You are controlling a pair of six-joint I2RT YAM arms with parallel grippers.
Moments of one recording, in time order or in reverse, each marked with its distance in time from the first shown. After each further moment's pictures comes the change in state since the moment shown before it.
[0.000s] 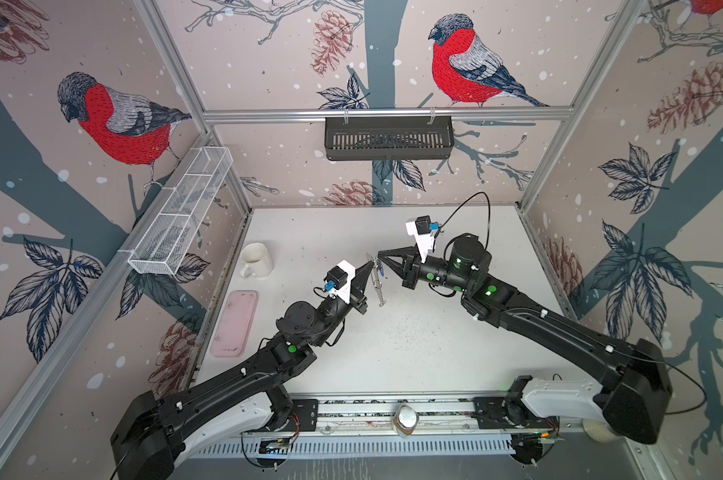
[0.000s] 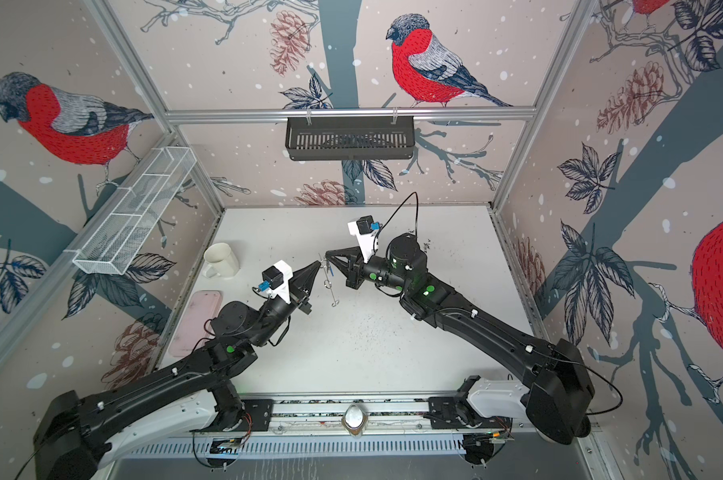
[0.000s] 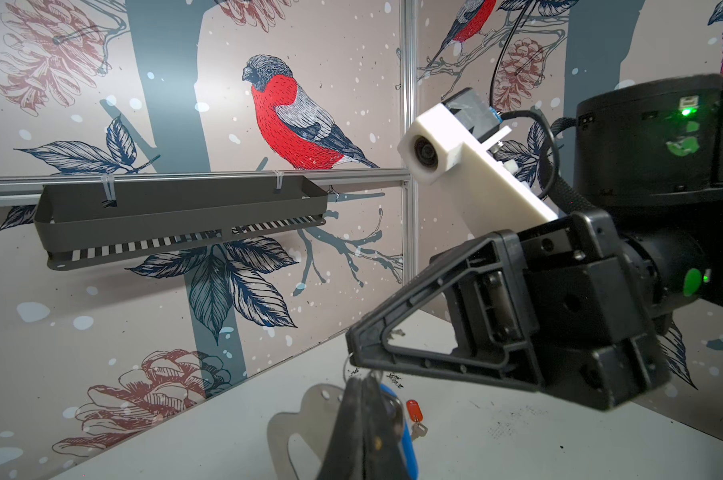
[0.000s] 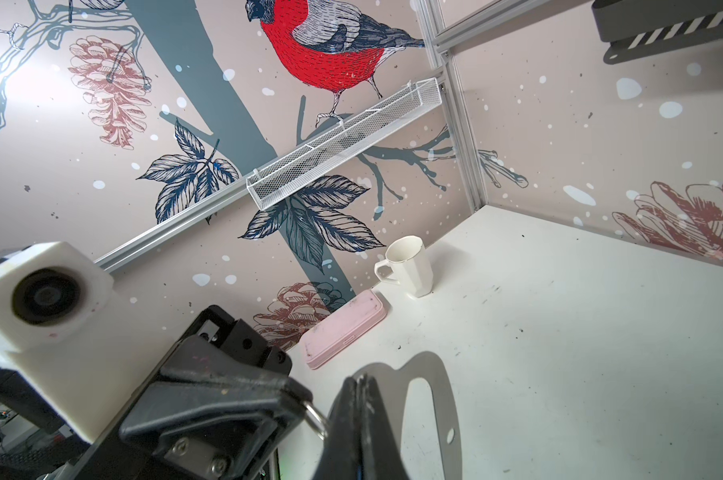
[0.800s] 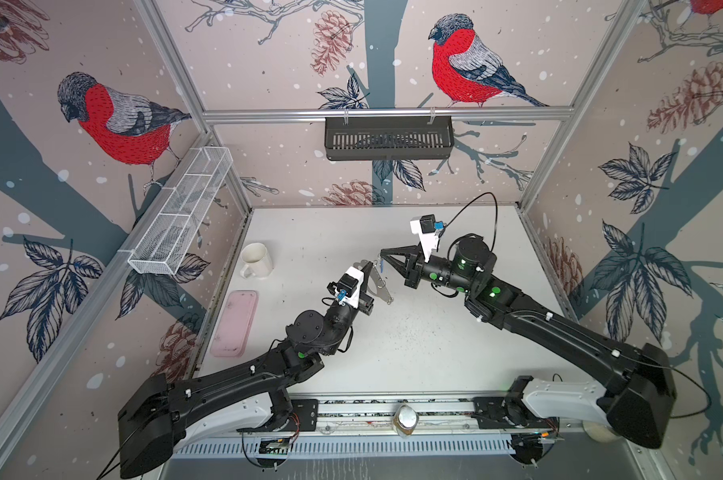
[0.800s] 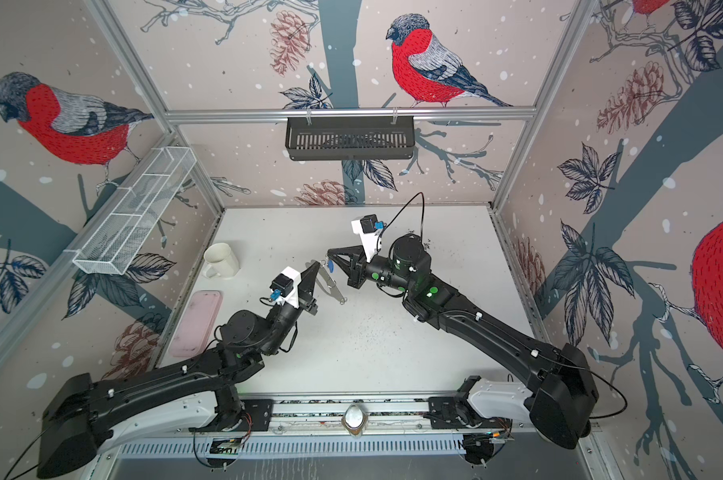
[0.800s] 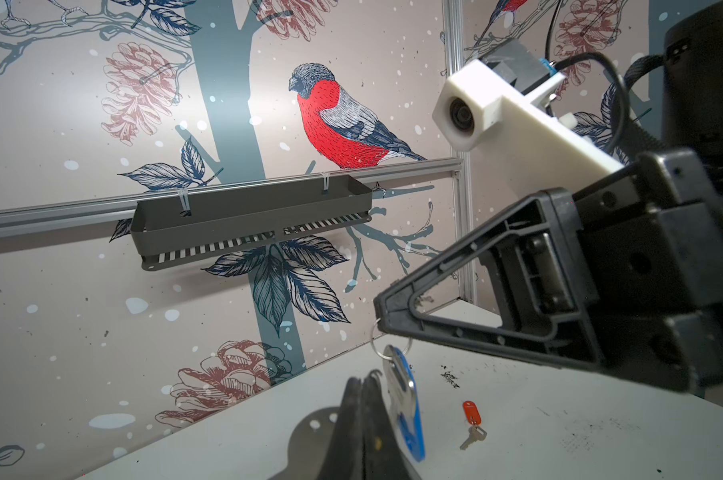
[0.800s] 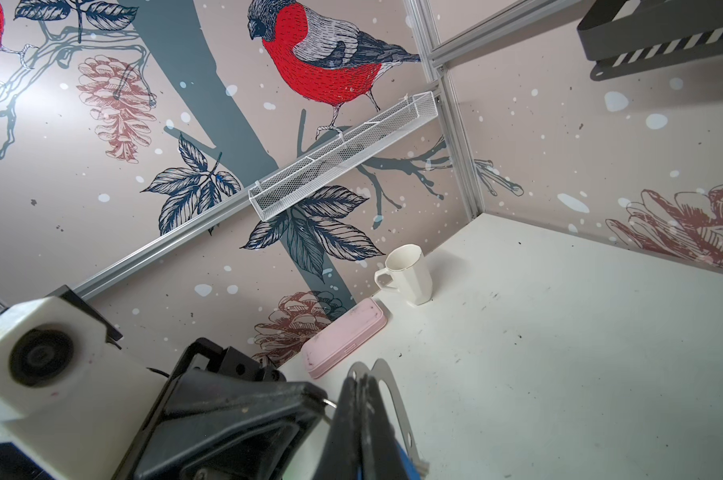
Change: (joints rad) left arm -0.134 0.058 -0.010 0.100 -0.286 0.176; right arm 0.000 -0.027 -0.003 -0.002 0.020 0.016
